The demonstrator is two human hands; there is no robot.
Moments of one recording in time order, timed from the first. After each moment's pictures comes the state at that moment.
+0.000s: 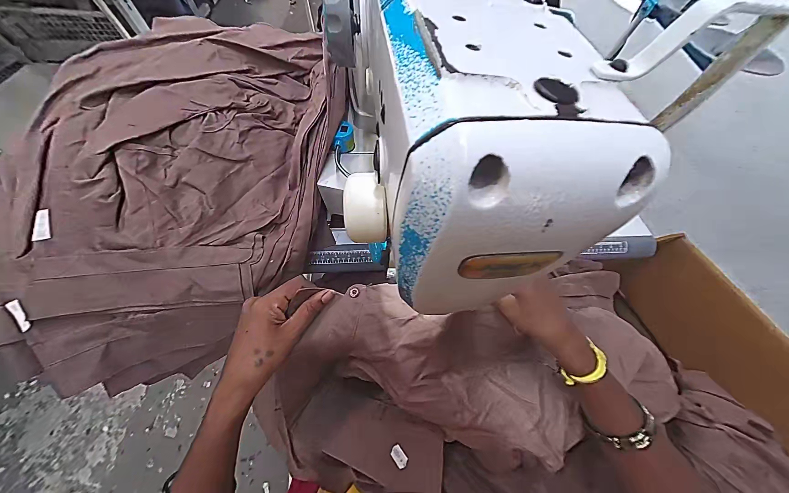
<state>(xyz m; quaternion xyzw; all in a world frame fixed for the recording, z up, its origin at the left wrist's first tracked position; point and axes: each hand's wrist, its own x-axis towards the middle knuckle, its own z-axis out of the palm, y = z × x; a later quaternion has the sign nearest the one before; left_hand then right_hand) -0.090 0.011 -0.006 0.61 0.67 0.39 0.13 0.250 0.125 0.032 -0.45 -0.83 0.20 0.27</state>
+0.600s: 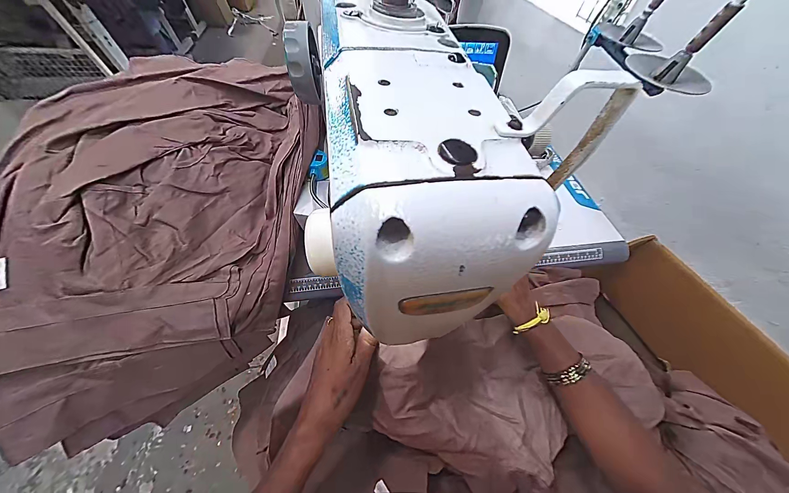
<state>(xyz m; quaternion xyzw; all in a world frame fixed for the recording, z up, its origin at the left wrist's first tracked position) 0.015 0.029 -0.004 0.57 0.69 0.39 0.22 0.259 0.193 -0.012 -0.44 -0.83 -0.06 0.33</state>
